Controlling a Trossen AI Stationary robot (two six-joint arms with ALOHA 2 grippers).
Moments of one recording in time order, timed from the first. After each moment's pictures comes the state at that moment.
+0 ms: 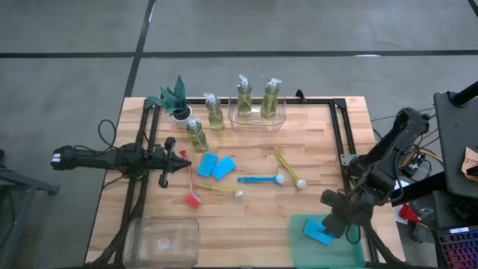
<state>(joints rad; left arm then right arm) -0.05 0.20 0.04 0.10 0.00 -0.12 0.89 1.11 0.95 -0.70 -0.03 1.83</state>
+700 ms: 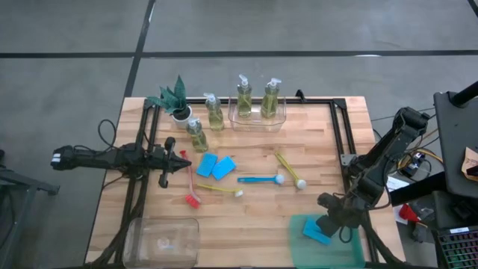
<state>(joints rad) -0.05 0.20 0.04 0.10 0.00 -0.12 0.92 1.11 0.68 -0.46 -0.01 1.93</state>
